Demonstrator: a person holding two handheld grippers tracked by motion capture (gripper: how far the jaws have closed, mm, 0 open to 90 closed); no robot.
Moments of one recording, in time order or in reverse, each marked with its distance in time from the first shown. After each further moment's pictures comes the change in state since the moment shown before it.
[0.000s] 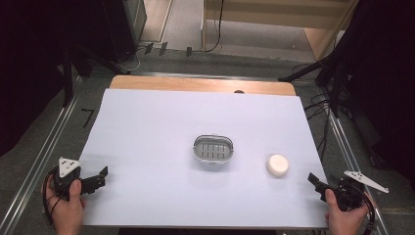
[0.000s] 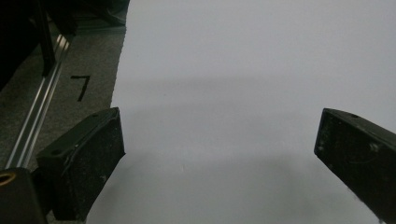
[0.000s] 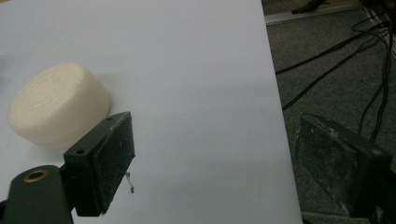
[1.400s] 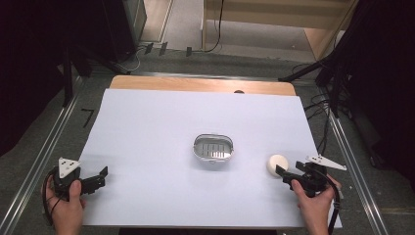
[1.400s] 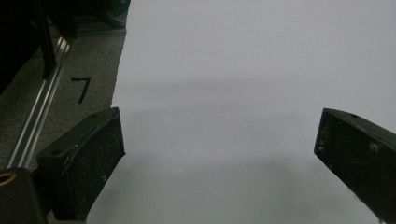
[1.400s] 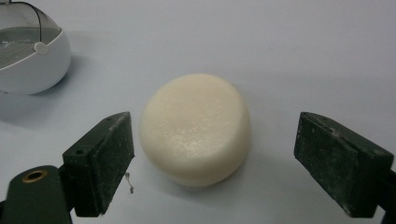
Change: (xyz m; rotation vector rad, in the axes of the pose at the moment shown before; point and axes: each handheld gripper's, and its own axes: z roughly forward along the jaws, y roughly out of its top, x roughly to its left) left arm -0.001 0.000 -0.001 -0.006 0.004 0.004; right arm 0.087 0.019 0.039 0.097 0.141 -0.134
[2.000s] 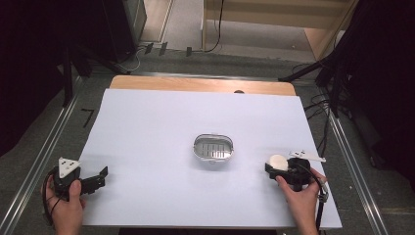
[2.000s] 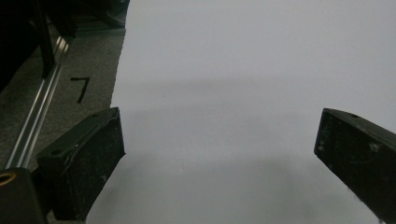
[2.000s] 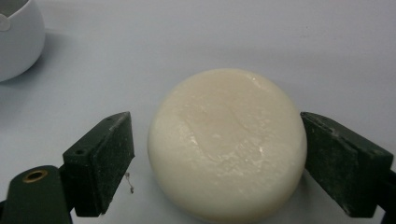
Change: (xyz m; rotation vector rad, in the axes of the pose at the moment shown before) left arm 0.000 0.000 0.000 0.001 -0.005 -0.001; right arm 0.021 0.004 0.033 0.083 -0.065 -0.033
